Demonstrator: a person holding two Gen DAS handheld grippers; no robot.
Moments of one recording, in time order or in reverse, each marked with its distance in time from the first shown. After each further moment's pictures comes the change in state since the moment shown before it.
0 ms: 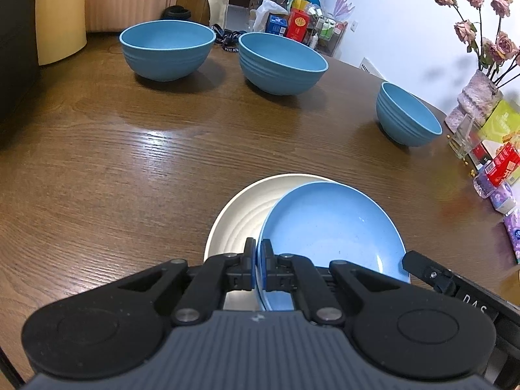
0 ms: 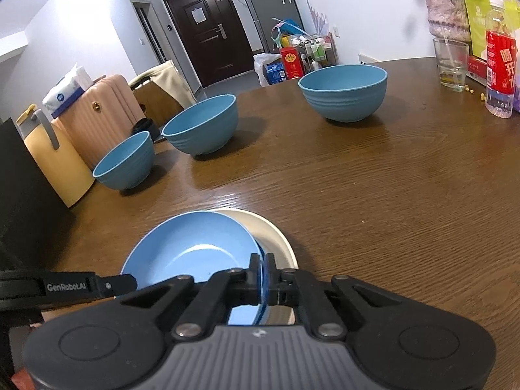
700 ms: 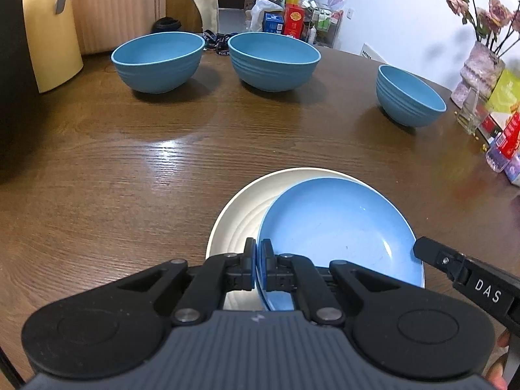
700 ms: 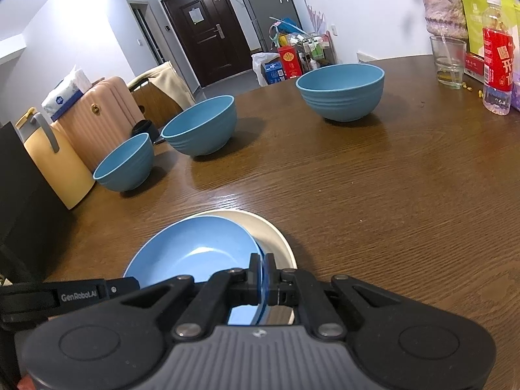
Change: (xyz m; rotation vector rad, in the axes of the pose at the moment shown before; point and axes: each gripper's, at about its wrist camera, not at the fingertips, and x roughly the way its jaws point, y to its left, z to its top) left arm 0.001 -0.023 -0.003 0.116 -0.003 0.087; right arm 0.000 -0.001 0.001 0.015 0.008 -0.002
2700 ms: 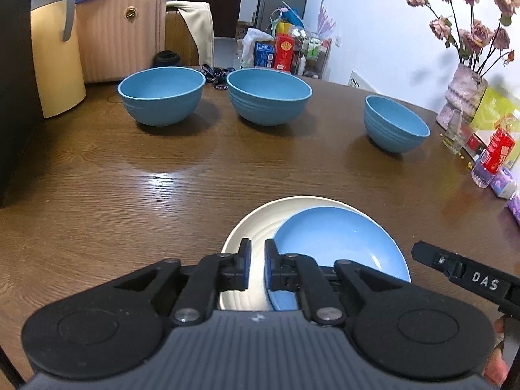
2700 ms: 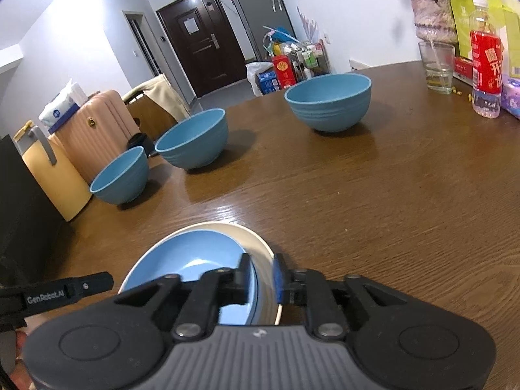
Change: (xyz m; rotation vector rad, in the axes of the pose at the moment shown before) left arm -0.031 0.015 -0.002 0.008 -0.122 -0.037; right arm -0.015 -0.007 0.003 0.009 -0.057 -0.004
